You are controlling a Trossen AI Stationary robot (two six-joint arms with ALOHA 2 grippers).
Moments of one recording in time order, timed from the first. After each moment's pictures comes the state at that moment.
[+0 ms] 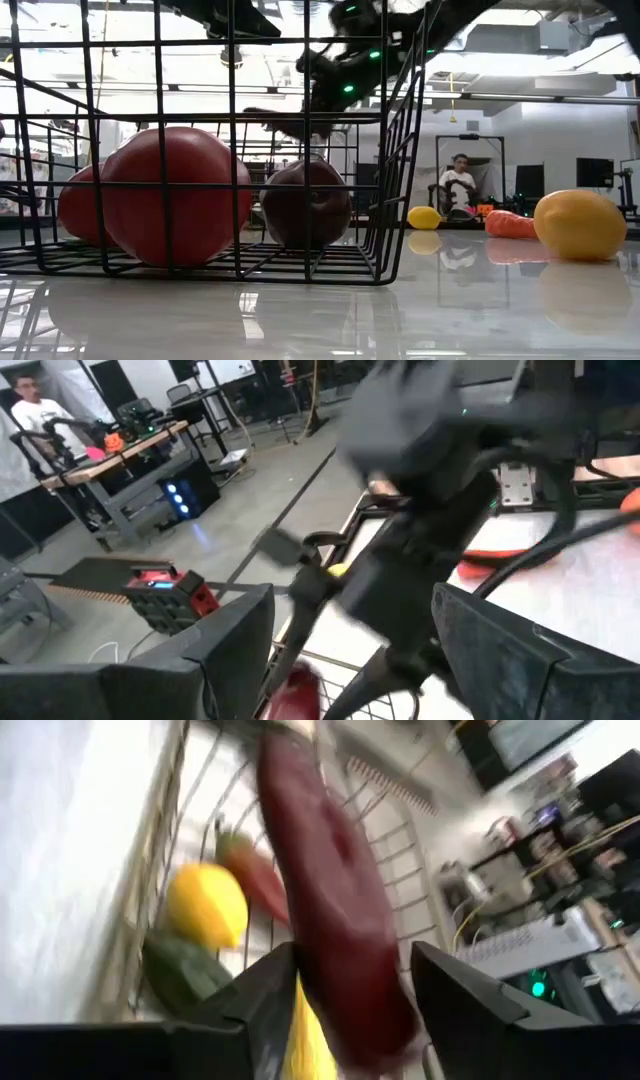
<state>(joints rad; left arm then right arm) 0.24 1.06 0.87 0.00 -0.25 0.24 -0.27 1.93 1.40 0.12 0.32 -0.64</state>
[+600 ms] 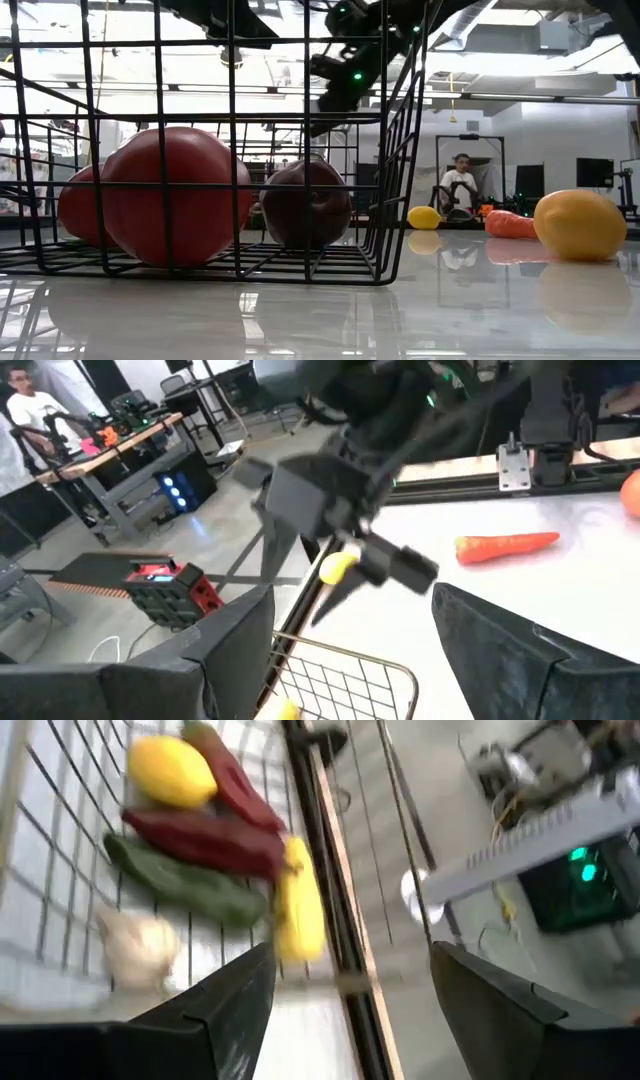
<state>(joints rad) 0.24 1.06 0.87 -0.04 -0.24 0.25 -0.37 1.85 1.55 -0.36 0.30 -0.46</state>
